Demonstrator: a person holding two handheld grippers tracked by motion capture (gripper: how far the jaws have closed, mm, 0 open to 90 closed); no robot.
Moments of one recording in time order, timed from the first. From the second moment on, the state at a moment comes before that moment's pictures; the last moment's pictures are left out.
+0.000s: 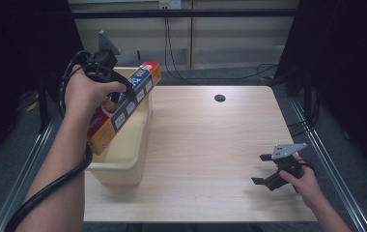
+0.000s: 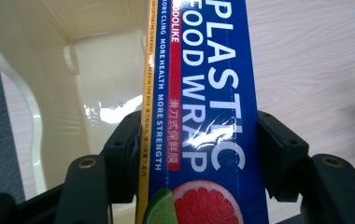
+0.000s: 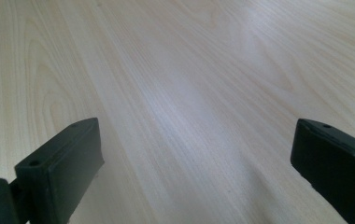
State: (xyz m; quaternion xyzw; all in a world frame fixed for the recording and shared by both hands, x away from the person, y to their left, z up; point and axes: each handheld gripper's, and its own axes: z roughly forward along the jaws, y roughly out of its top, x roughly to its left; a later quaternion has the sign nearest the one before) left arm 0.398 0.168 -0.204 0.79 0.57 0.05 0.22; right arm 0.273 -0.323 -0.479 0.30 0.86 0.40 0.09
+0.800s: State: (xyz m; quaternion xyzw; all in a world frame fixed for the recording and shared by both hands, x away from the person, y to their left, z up) left arm 0.395 0.190 -0.209 0.76 0.61 0.06 0.19; right arm 0.274 -0.322 -0.479 0.30 0.86 0.40 0.09
